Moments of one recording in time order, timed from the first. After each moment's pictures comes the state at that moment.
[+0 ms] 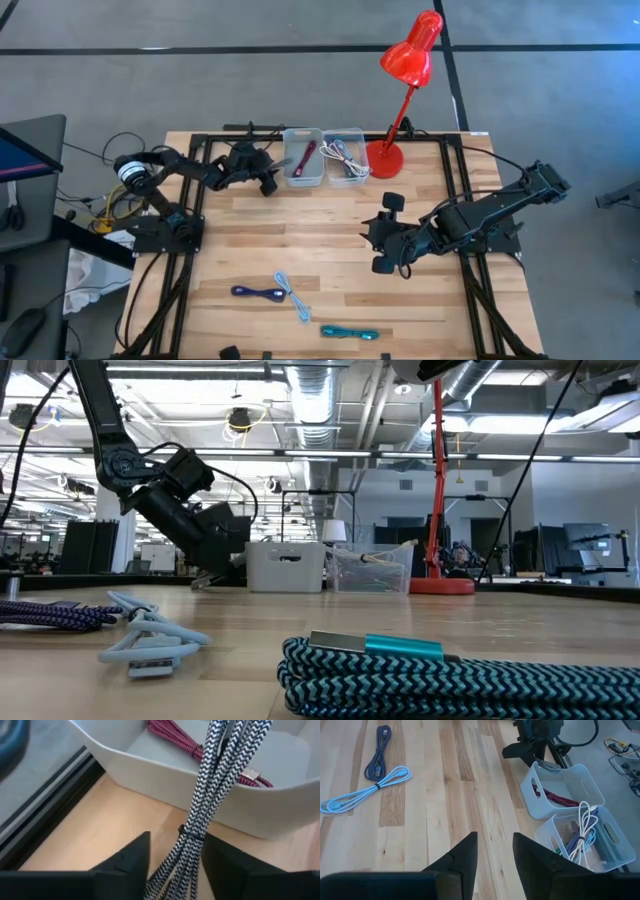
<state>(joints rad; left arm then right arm) 0.70 1.62 0.43 0.56 0.03 0.30 0.44 1.38 1.26 -0.76 0.63 0.26</state>
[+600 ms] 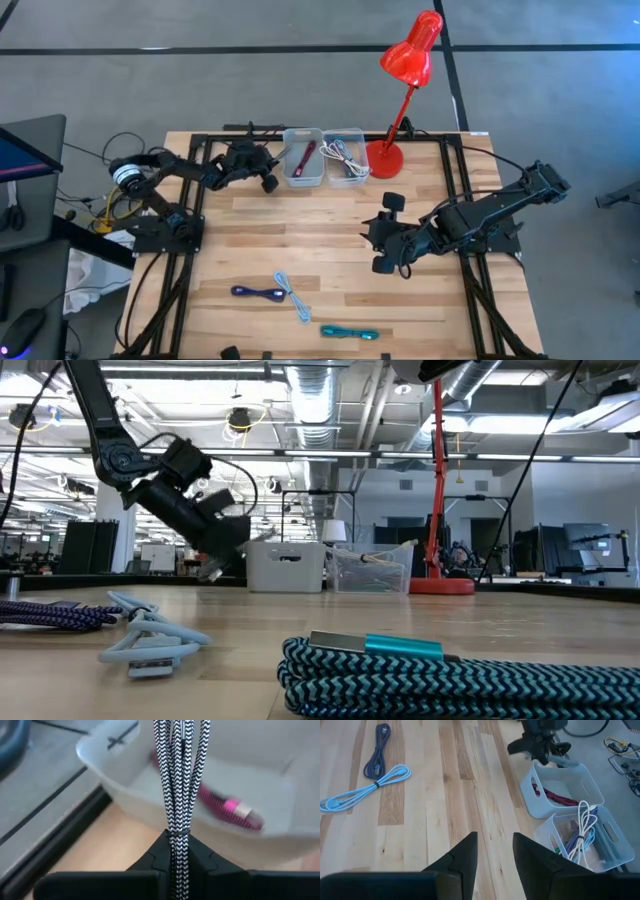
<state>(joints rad) 0.70 1.58 0.43 0.61 0.04 0.27 0.44 1.38 1.26 -0.77 0.63 0.26</state>
